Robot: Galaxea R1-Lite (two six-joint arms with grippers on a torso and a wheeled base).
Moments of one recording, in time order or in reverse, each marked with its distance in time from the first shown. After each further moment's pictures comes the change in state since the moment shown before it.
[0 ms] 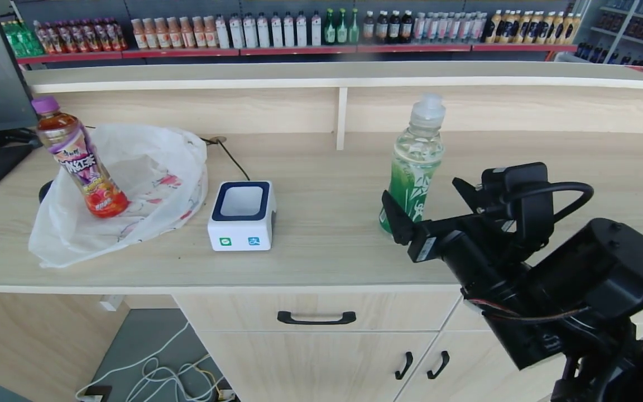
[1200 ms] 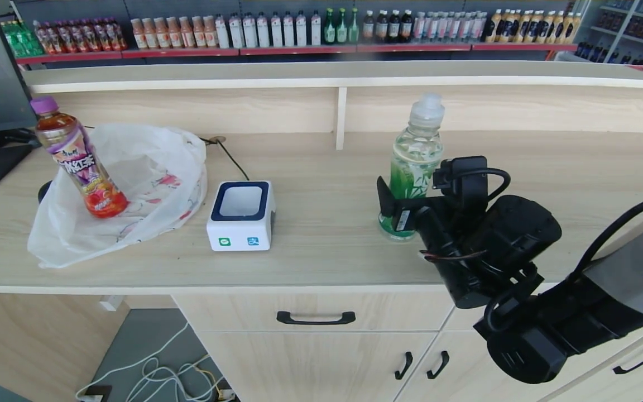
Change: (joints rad) left arm 0.001 0.000 0.000 0.000 0.000 0.000; right arm -0.148 0.227 -0.240 0.000 0.036 0.021
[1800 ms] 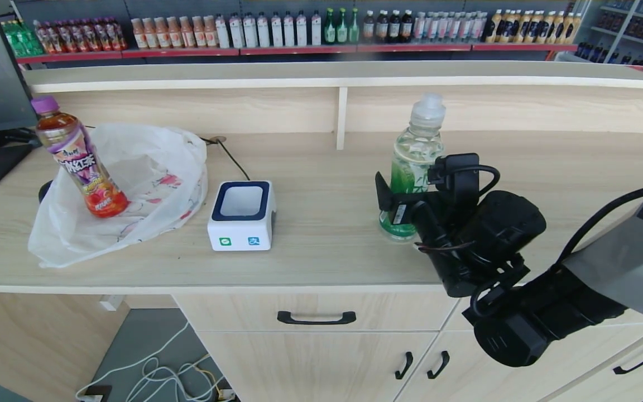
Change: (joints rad) left arm 0.000 0.000 0.000 0.000 0.000 0.000; right arm -0.032 0.050 -0.069 0.000 0.028 0.000
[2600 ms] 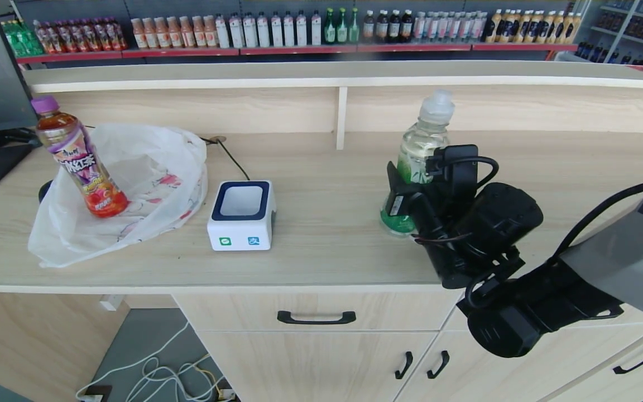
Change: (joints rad) left arm 0.000 0.000 0.000 0.000 0.000 0.000; right arm -0.002 0.008 -0.056 0.012 0.001 -0.001
